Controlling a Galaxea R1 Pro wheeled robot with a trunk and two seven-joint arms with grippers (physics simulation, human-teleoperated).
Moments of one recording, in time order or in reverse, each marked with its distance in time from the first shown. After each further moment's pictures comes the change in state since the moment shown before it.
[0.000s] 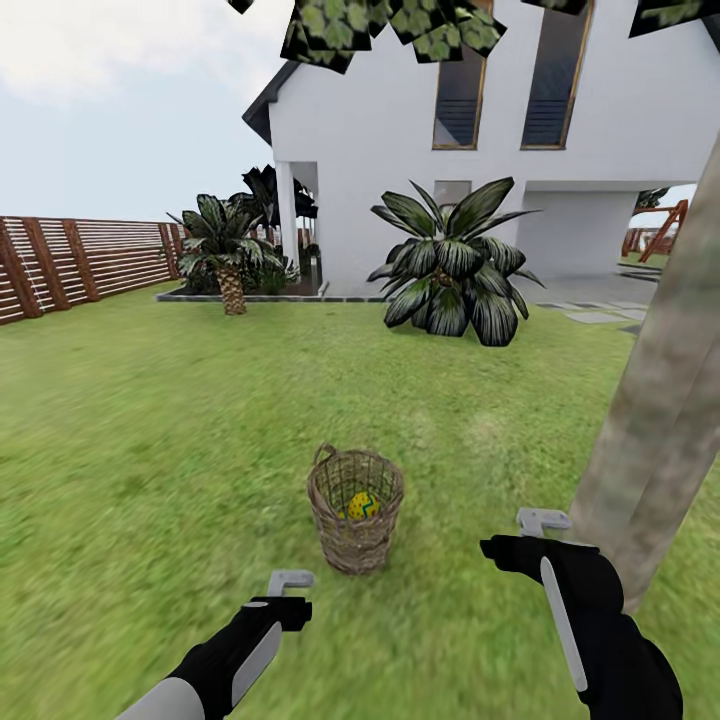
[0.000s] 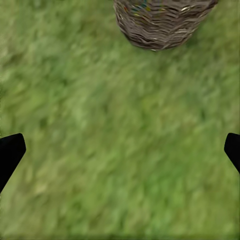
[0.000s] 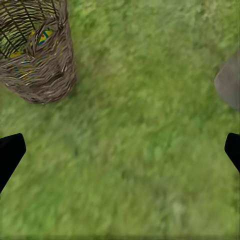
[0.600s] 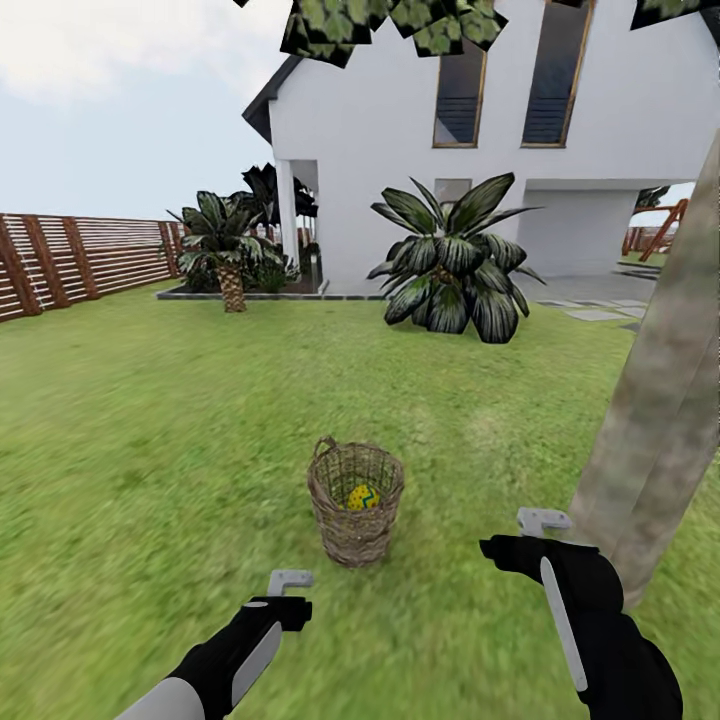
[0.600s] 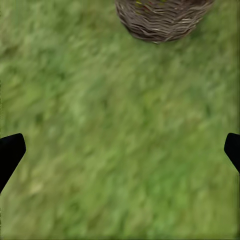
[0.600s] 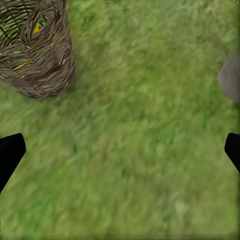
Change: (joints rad) left arm 0.000 0.000 0.000 0.000 0.000 -0.002 0.000; right arm 0.000 0.000 0.001 0.000 -0.001 0.000 0.000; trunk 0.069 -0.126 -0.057
